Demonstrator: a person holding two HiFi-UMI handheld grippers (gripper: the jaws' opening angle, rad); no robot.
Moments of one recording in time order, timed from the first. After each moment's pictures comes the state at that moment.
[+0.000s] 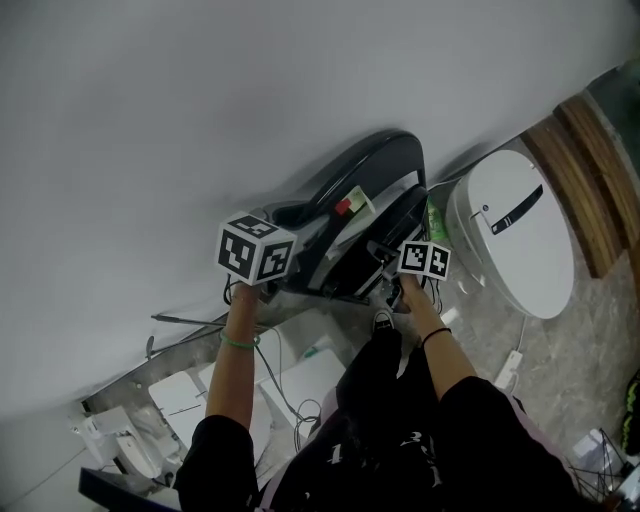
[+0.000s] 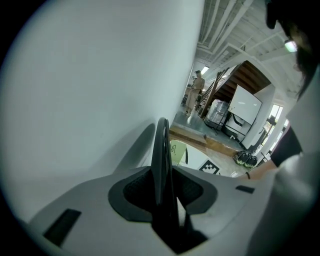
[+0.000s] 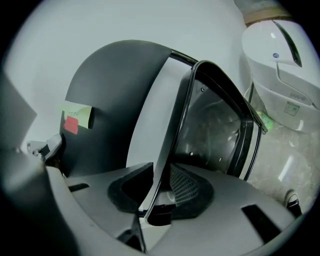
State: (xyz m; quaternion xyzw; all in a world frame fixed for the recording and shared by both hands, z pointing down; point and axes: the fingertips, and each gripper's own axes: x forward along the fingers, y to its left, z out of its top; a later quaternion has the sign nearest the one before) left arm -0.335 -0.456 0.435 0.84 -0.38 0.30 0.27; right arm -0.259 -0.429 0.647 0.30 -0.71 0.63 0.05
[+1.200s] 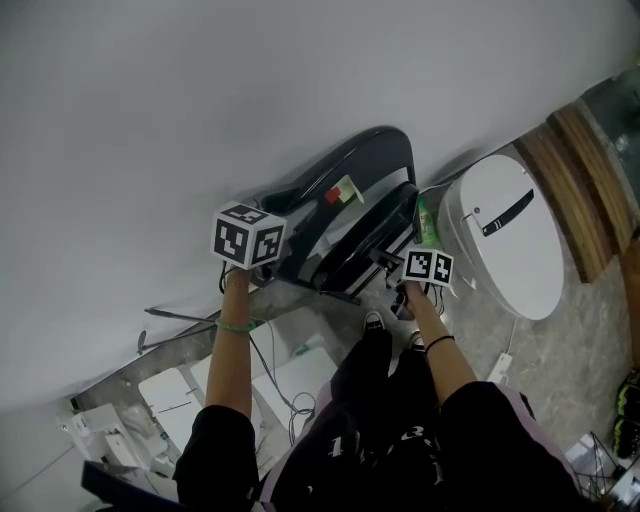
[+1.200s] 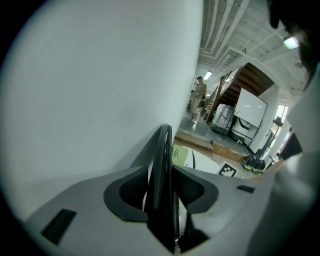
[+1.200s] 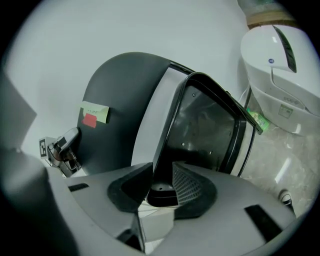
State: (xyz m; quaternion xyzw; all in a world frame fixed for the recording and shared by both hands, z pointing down) left arm -0.356 -0.468 0.427 0.83 -0.42 0.27 0.25; right arm -0.236 -0.402 0.630 0.29 -0.72 0.63 0.07
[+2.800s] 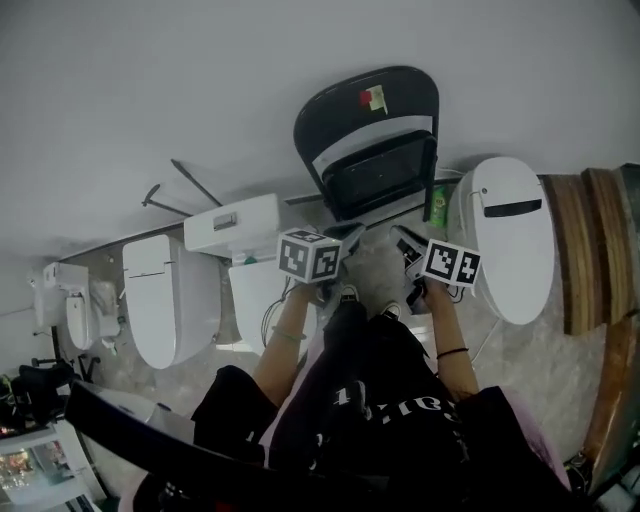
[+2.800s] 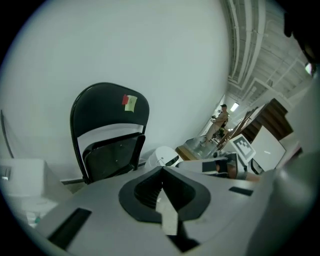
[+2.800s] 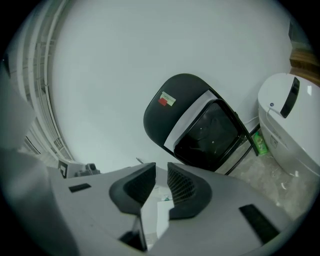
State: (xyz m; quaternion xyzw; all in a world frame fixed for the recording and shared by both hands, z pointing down) left arm -0.165 -0.170 0.457 0.74 -0.54 0.11 0.38; right arm -0.109 -0.205 0.486 0.19 -0.84 0.49 0.13
